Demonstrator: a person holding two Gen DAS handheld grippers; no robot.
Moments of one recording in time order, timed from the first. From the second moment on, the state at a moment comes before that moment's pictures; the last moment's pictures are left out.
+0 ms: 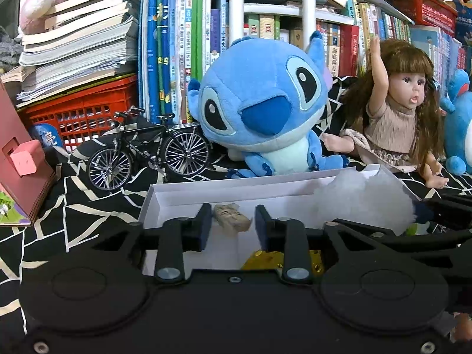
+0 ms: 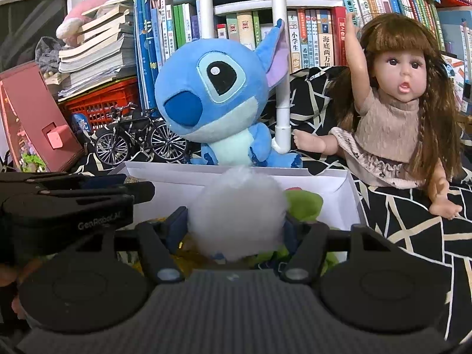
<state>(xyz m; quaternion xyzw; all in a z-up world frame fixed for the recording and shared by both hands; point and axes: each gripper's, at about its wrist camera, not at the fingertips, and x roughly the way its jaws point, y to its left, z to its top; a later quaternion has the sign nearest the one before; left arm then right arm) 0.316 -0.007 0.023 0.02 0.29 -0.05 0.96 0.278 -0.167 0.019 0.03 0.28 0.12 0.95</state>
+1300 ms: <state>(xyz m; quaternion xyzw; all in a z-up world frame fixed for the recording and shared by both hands) 0.171 -0.004 0.045 0.00 0.29 -0.08 0.95 0.143 -0.187 0.057 -0.01 0.21 0.14 0.97</state>
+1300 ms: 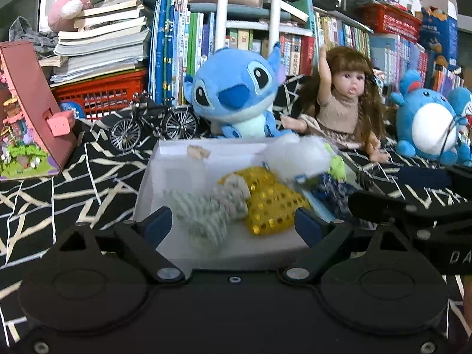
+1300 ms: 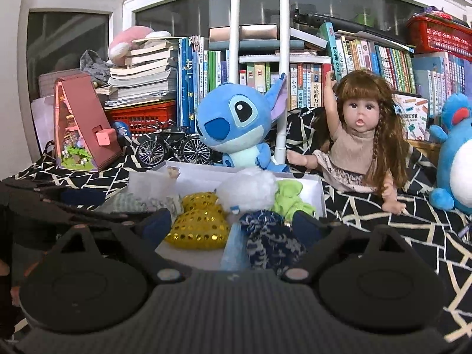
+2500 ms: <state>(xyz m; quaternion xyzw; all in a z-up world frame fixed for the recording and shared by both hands) 0.100 0.008 0.015 -0.02 0.34 -0.15 0.93 0.062 -0.189 0.010 -0.03 0.25 0.17 0.95</state>
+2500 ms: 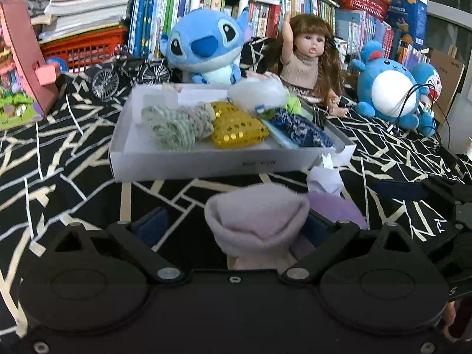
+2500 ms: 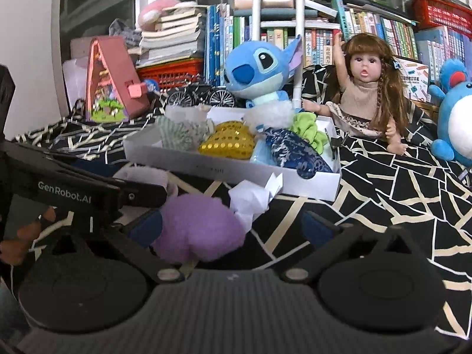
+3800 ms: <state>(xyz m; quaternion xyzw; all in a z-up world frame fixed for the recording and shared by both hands) 0.088 0.036 0.024 -0.04 0.34 -0.14 0.93 0.063 -0.158 0.002 -0.05 0.27 0.19 0.94</state>
